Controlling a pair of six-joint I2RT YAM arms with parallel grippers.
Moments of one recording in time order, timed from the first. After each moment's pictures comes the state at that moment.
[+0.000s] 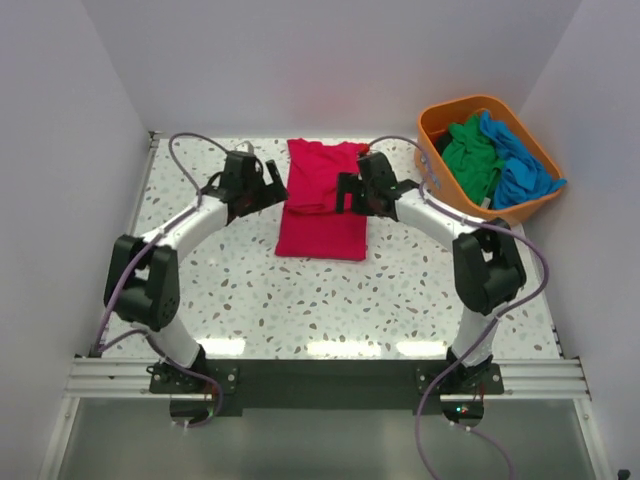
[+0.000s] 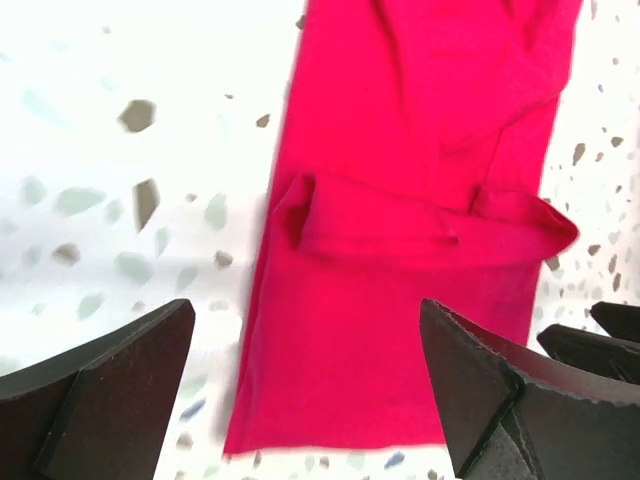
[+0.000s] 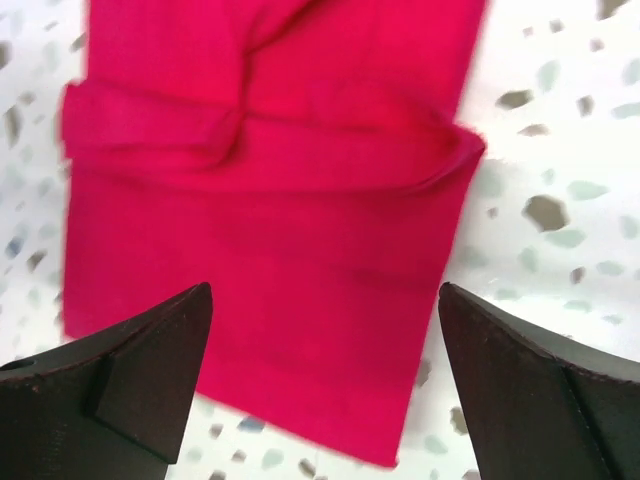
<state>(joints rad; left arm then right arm) -0.31 1.78 1.26 -0.25 0.01 -0.63 0.49 1.89 1.40 -0.35 0.09 0.47</state>
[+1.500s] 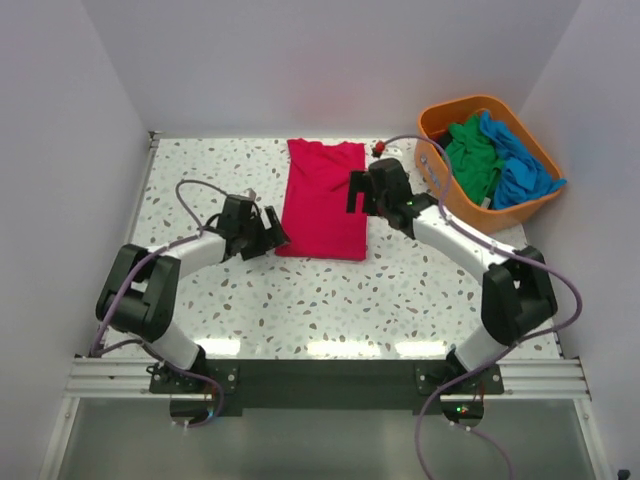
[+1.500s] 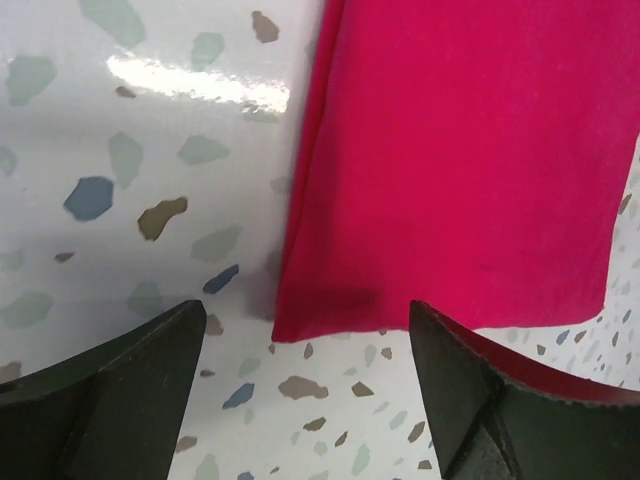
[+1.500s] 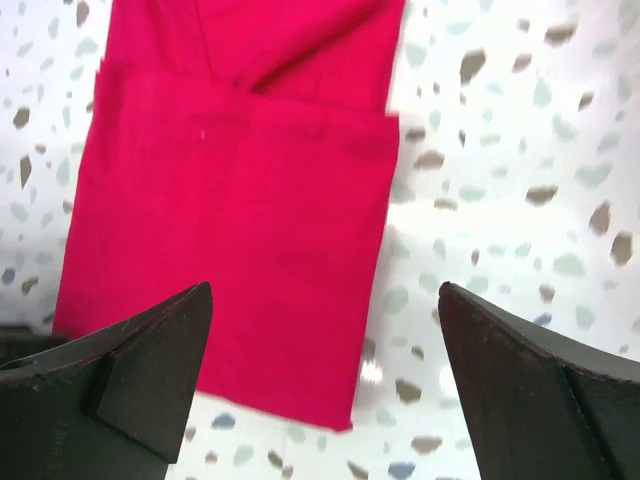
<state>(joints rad) -0.31 1.59 0.79 -0.07 0.16 -0.69 0.52 1.66 1.25 -0.26 0.27 0.40</state>
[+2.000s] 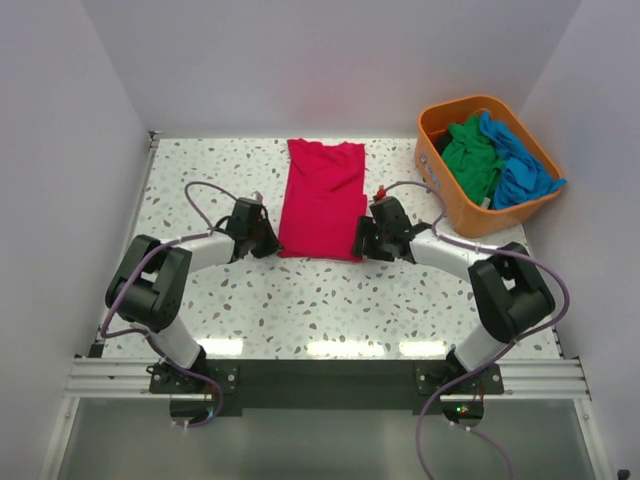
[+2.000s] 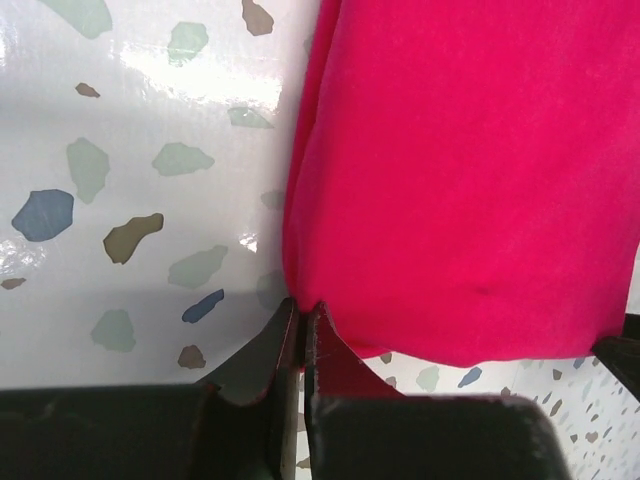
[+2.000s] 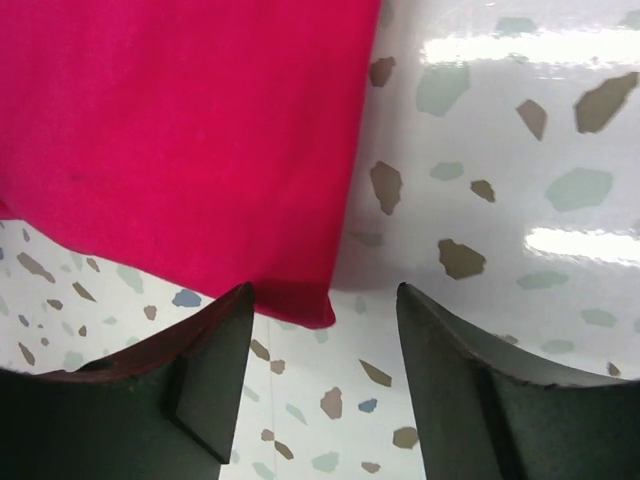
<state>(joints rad) -0.36 1.69 0.81 0.00 0.10 -0.71 0.52 1.62 0.91 -0.23 0.02 0.61</state>
